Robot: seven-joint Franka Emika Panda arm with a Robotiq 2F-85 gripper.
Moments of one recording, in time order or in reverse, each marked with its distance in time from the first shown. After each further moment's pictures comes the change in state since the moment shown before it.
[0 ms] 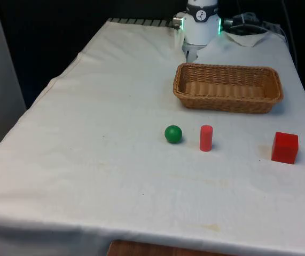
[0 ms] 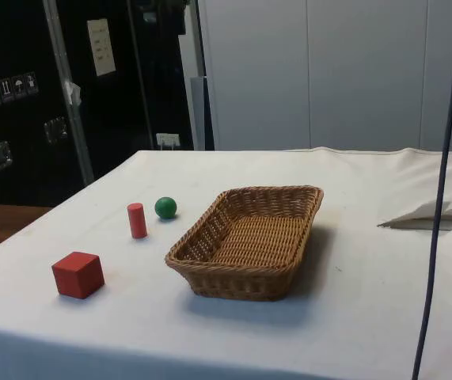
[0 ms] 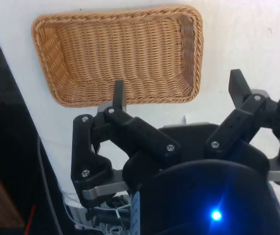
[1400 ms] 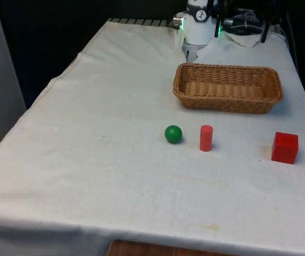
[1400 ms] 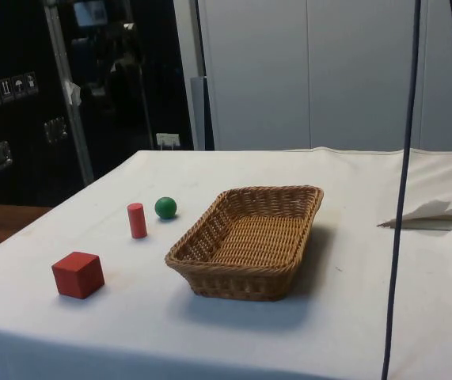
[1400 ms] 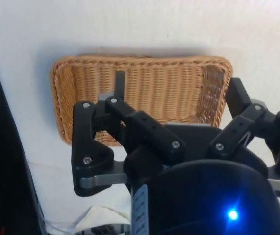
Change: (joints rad) arm 0.024 0.292 0.098 0.158 0.015 0.069 0.170
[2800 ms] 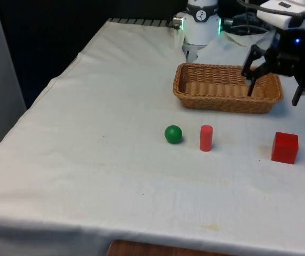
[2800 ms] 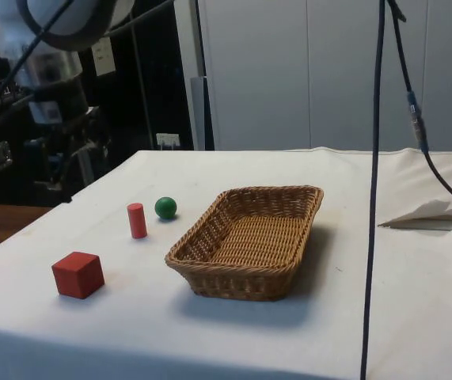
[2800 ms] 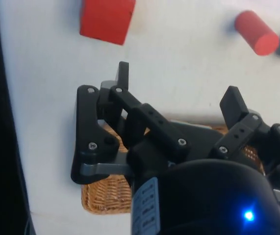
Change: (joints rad) arm 0.014 0.300 0.081 0.170 0.029 0.134 0.180
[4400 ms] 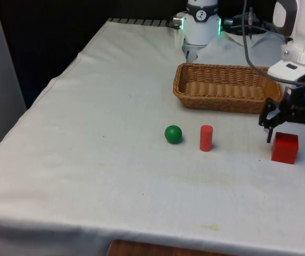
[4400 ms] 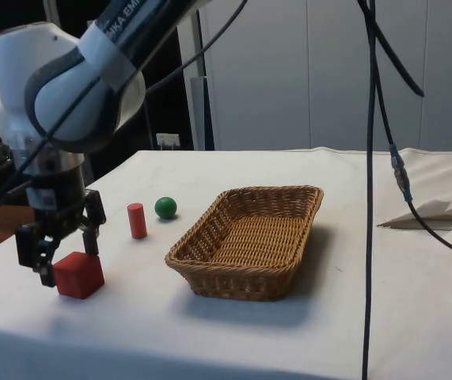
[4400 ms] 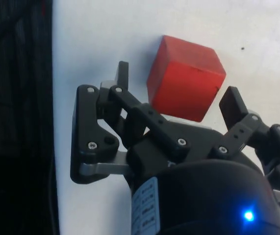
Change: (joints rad) arm -0.006 0.184 0.075 0.010 0.145 0.261 0.005
